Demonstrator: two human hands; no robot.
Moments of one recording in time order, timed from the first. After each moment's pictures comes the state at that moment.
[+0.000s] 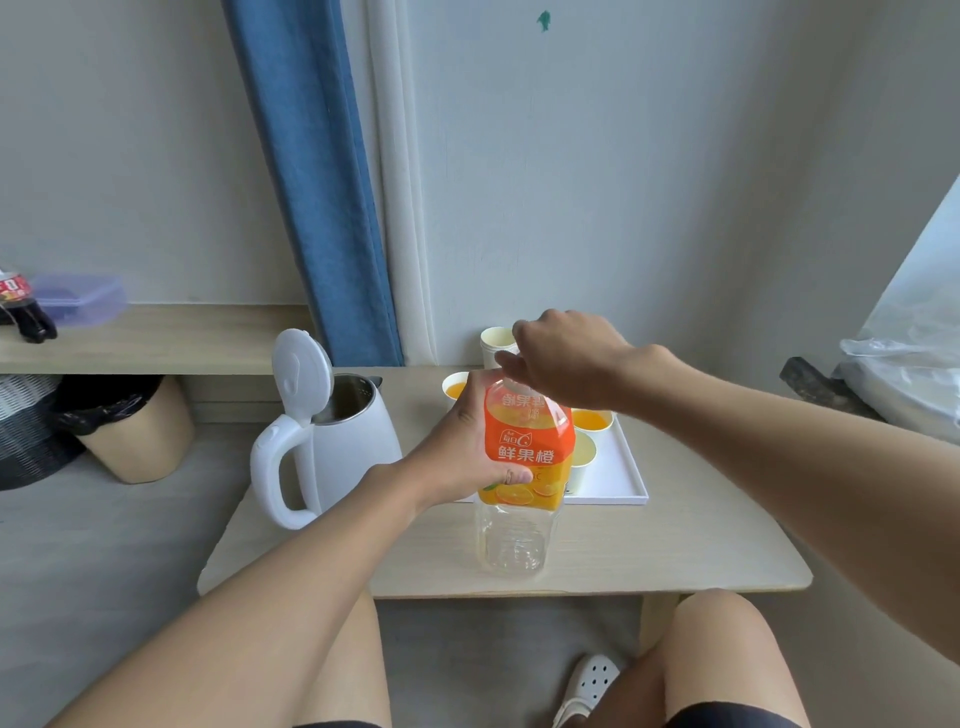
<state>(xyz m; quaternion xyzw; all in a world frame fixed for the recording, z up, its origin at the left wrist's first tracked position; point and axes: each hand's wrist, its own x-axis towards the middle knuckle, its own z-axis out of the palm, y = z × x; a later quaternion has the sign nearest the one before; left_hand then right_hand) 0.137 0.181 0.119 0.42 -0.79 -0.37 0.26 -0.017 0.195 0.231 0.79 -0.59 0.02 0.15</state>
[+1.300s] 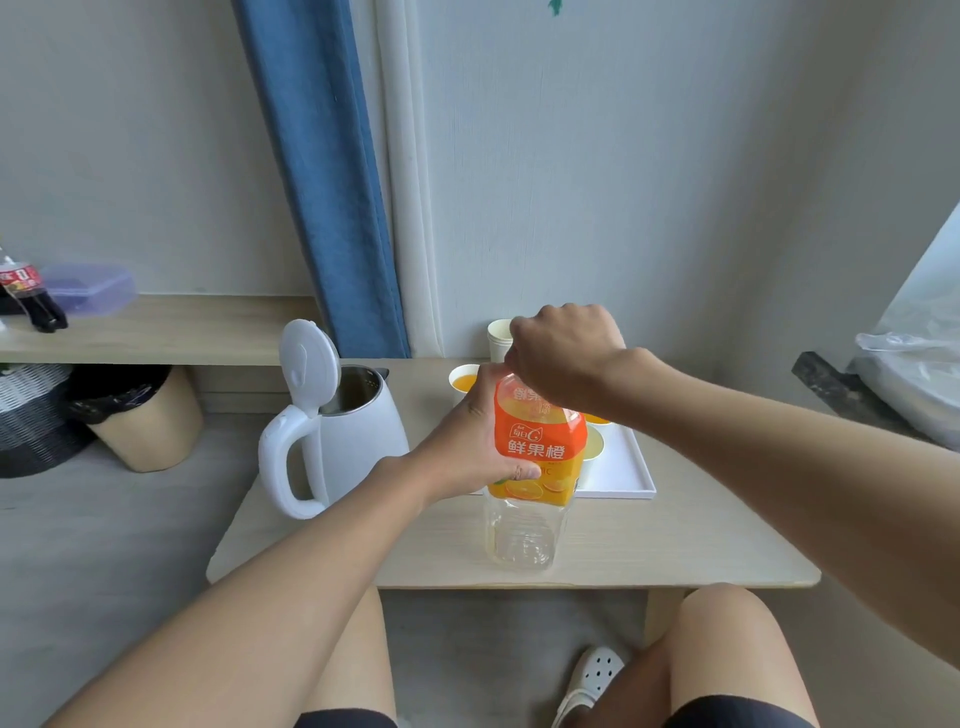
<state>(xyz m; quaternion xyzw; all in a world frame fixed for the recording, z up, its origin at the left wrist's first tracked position) 0.139 0.180 0.114 0.41 -0.81 -0.34 0.26 -0.005 0.193 0.222 0.77 -0.60 0.00 0.23</state>
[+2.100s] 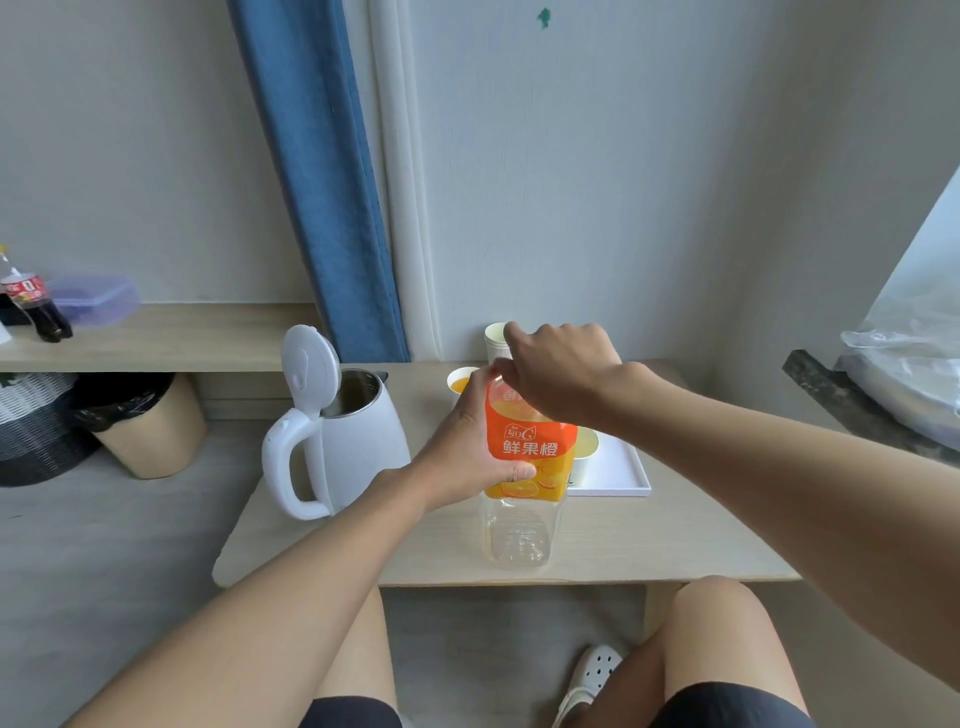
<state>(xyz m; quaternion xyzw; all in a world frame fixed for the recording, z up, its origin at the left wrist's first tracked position) 0.141 0.191 0.113 0.41 -0.79 -0.34 0.30 -0.006 0.205 0.211 0.77 -0.60 0.05 0.20</state>
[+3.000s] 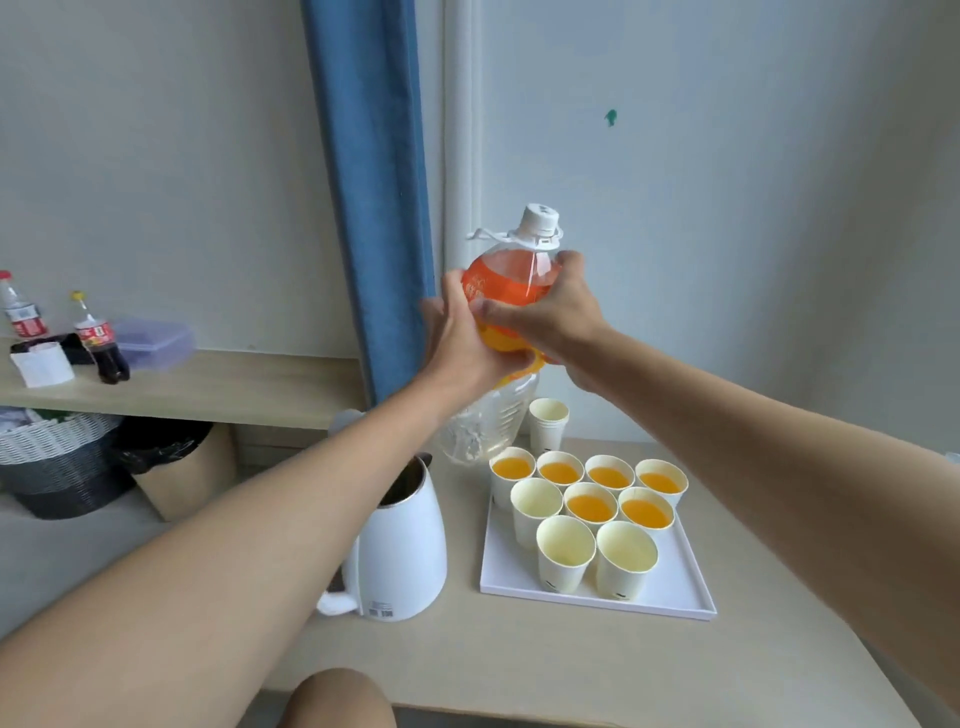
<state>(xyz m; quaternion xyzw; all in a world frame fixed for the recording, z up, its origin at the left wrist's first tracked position) 0.160 0.090 0.258 0.49 -0.67 -0.23 0.50 0.048 0.100 0.297 0.58 -0.59 0.51 -0.25</state>
